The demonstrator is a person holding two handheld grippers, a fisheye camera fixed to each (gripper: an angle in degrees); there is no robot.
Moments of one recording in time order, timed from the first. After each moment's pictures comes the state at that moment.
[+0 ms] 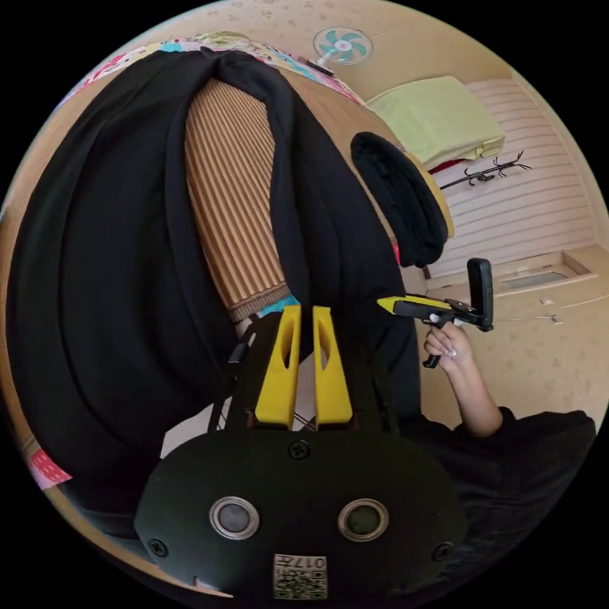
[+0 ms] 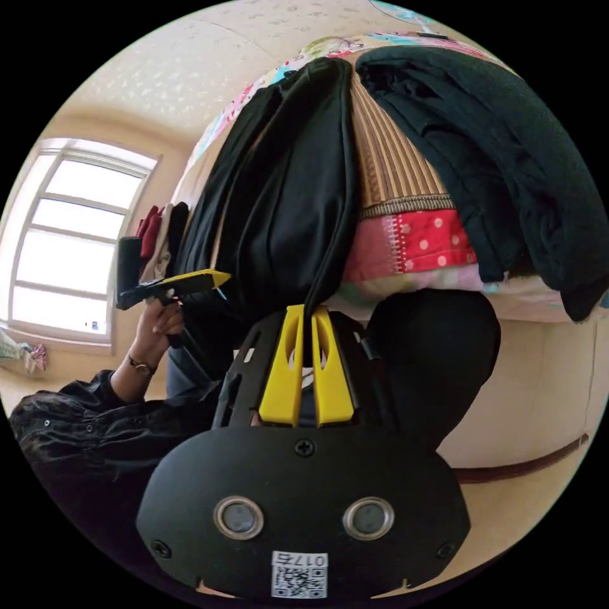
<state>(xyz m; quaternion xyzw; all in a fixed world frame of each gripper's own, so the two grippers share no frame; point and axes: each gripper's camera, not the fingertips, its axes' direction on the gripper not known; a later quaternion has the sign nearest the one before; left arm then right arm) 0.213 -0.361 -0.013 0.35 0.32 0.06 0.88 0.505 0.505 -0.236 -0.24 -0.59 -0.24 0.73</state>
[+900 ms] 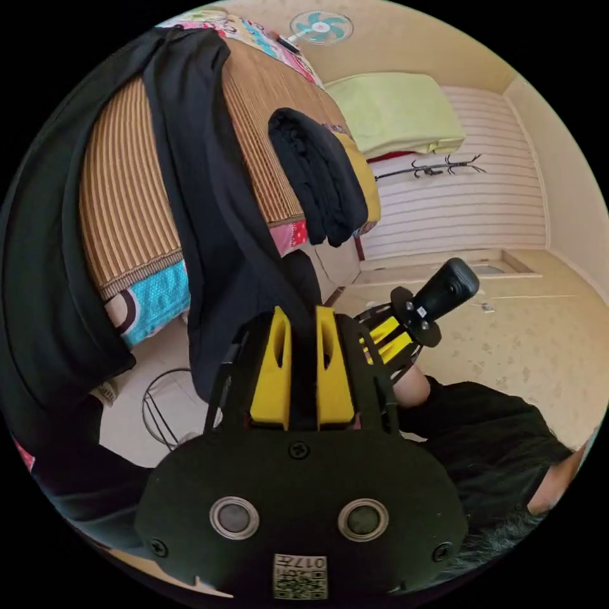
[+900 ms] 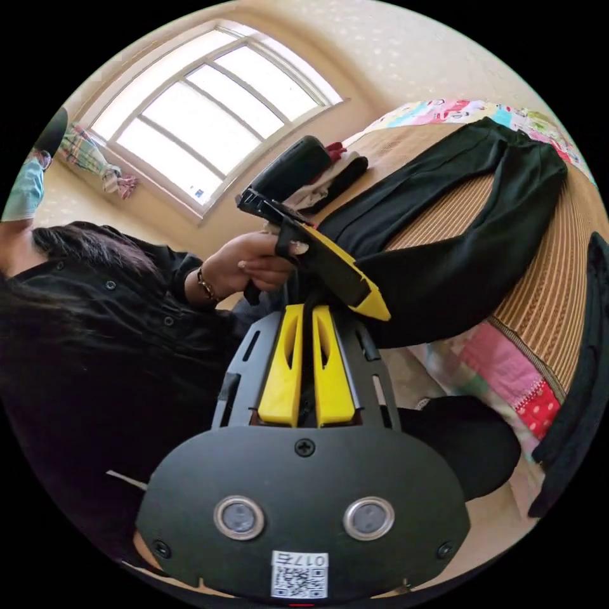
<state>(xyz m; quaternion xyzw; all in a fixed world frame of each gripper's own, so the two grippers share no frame) 0.229 -0.333 -0.053 0.29 0.45 0.11 0.84 0.557 0.486 -0.371 -0.14 -0.70 -0.50 0.49</state>
